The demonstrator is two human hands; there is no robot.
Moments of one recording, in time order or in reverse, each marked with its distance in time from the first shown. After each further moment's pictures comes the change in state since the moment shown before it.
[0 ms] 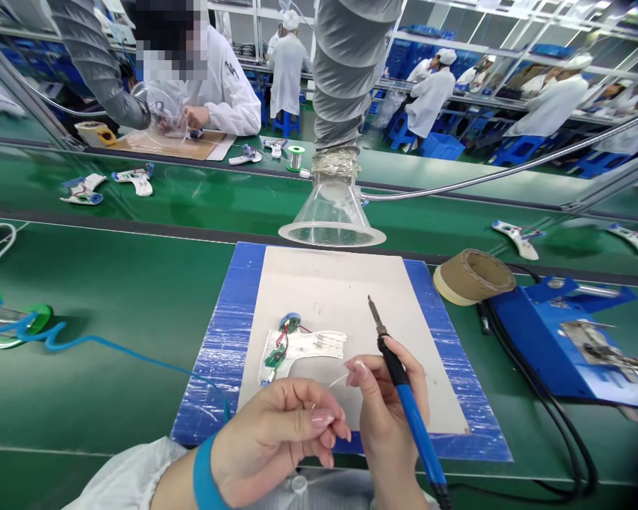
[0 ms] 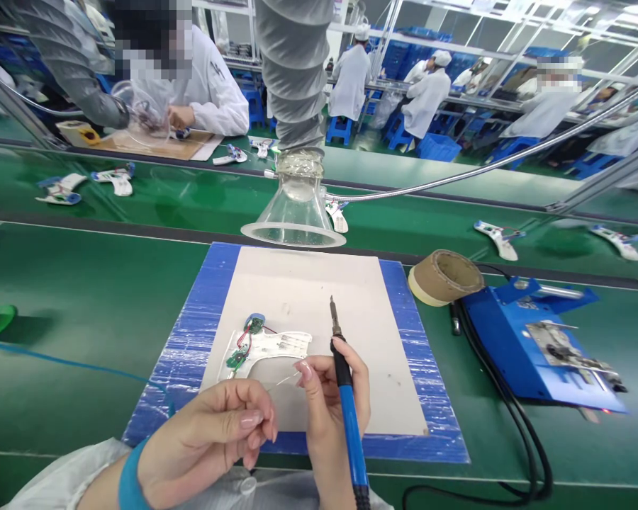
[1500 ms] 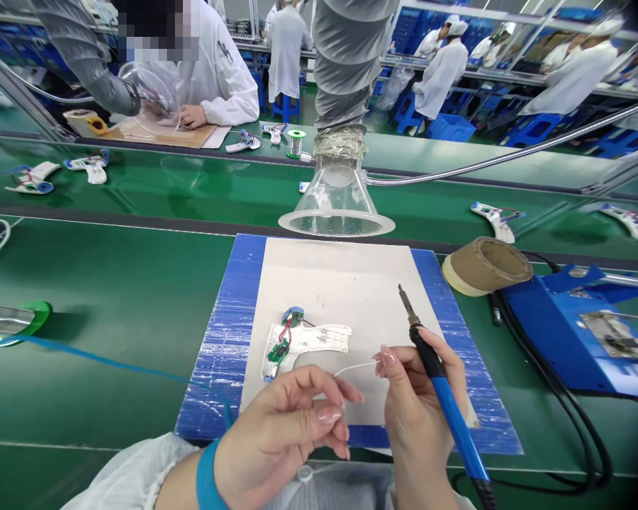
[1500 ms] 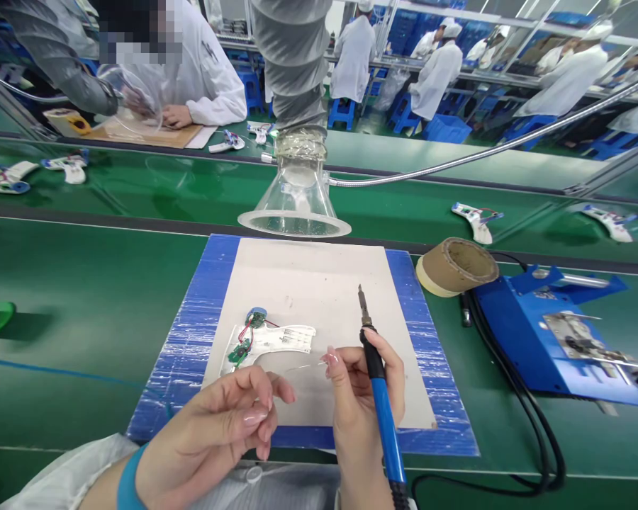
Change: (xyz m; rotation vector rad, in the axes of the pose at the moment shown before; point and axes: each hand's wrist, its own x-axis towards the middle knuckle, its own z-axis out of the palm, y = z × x) left_hand -0.003 -0.001 0.005 -0.011 0.006 0.098; right_hand 0.018 0.004 -0.013 -0.007 0.133 -0.024
